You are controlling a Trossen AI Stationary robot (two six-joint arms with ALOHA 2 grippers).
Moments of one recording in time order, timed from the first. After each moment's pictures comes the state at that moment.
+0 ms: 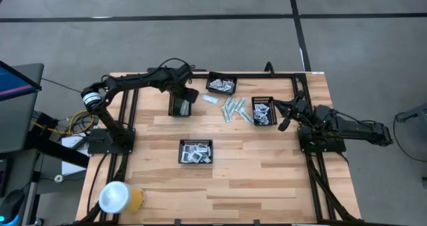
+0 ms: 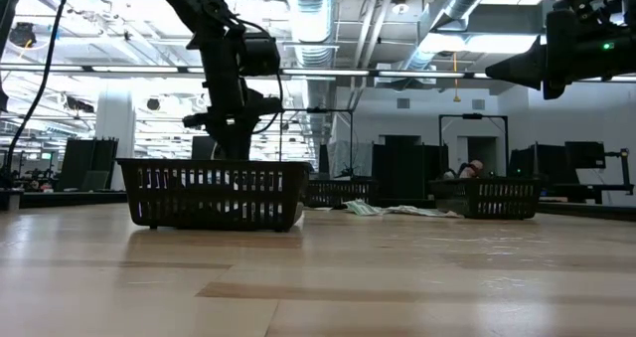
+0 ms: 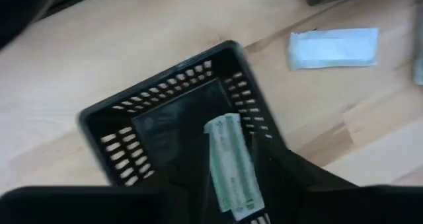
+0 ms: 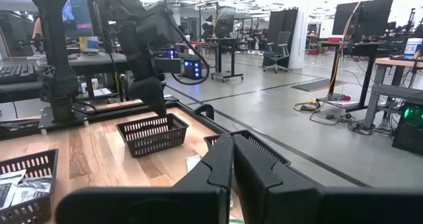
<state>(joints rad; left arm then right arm) 0.52 1.52 1.19 -0.75 -0.14 -0.50 -0.11 0.08 0.10 0.03 0.47 -0.03</state>
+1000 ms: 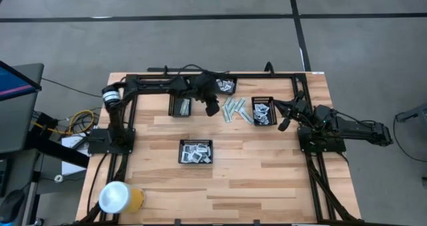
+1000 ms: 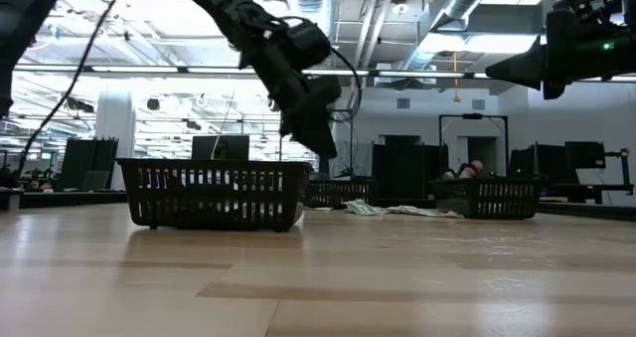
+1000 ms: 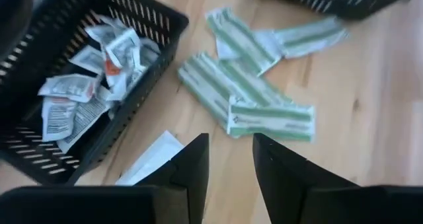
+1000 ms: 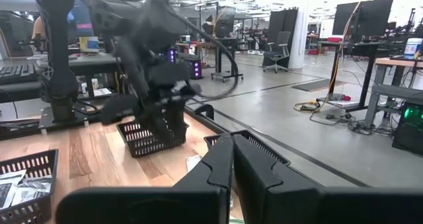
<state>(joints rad) 0.35 1.74 1.35 -0.35 0.05 0.07 -0.11 0.08 0.10 0.03 0.47 -0.03</state>
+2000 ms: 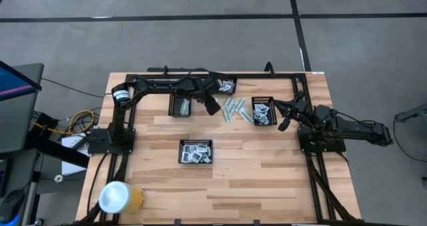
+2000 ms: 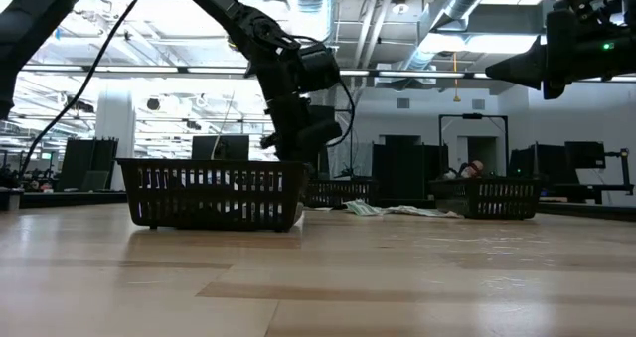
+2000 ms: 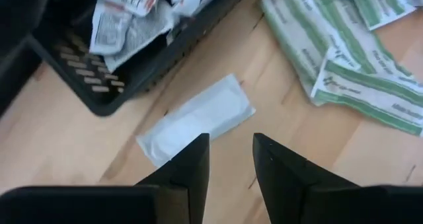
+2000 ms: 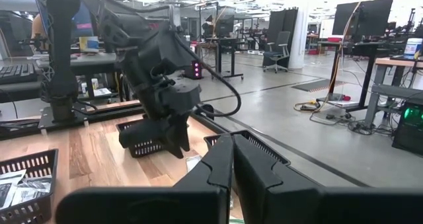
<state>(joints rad) 0.35 1.85 1.43 -0.52 -0.17 -0.11 -0.11 0.08 0.10 0.03 0.47 -0.03</state>
